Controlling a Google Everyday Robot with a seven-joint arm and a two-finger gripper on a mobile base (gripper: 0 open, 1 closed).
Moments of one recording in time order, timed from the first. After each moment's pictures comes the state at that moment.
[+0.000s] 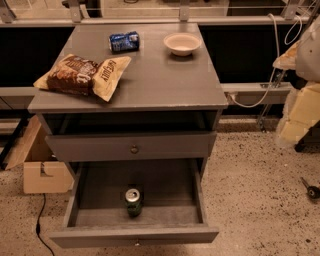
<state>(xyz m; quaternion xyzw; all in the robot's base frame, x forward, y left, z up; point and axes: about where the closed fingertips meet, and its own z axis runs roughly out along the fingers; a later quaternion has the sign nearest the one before) 0.438 -0.217 0.977 -0.60 0.78 -0.03 0.16</state>
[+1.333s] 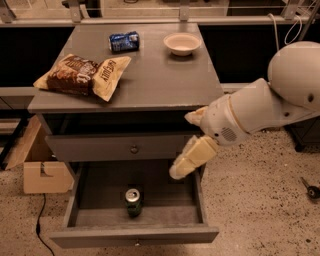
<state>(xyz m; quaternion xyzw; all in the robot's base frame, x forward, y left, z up) 0.451 -0.053 0.848 -0.55 0.75 0.24 0.28</state>
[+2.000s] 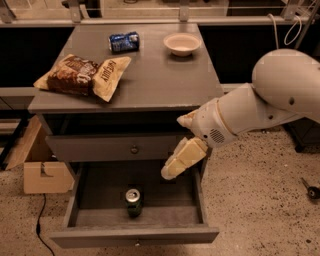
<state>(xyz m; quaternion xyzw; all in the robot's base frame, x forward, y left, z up) 0.459 -0.032 0.836 -0.55 0.74 0.26 0.28</state>
